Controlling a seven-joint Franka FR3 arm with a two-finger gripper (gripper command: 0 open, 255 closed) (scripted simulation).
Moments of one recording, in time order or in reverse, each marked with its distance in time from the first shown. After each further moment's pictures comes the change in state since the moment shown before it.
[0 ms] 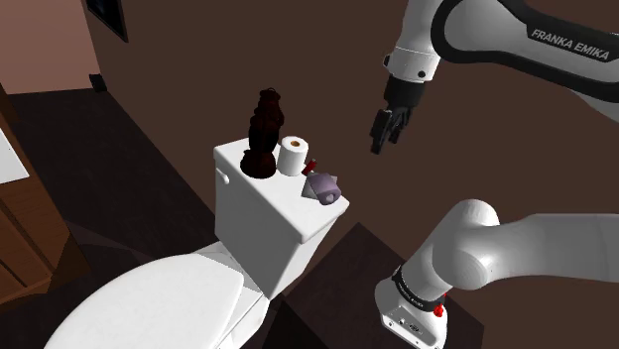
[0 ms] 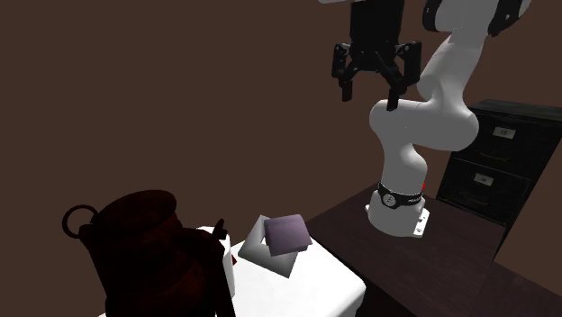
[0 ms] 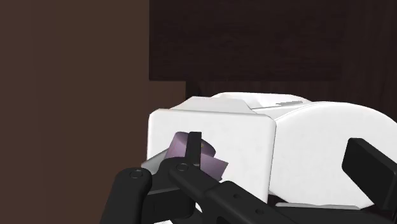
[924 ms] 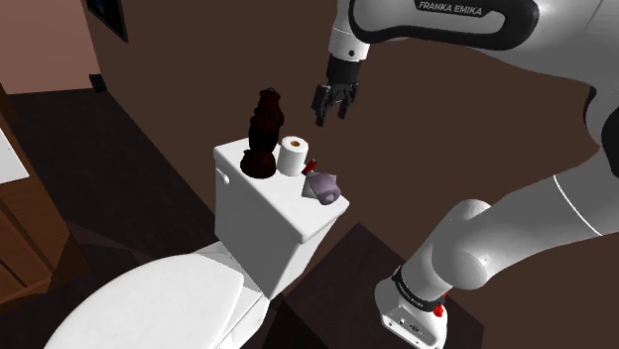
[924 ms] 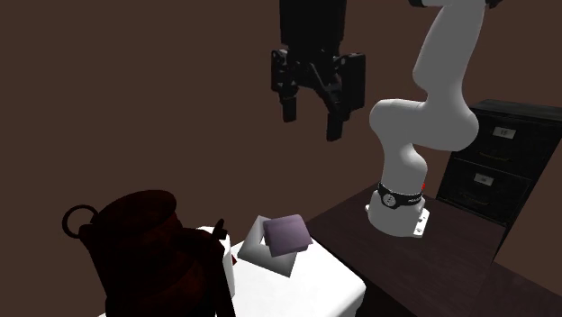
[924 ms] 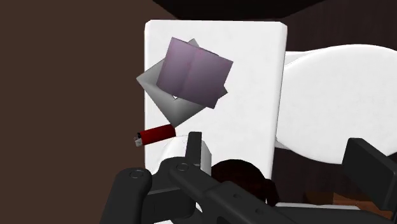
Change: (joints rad) arm -0.007 0.438 0.025 0.274 -0.014 0.225 0.046
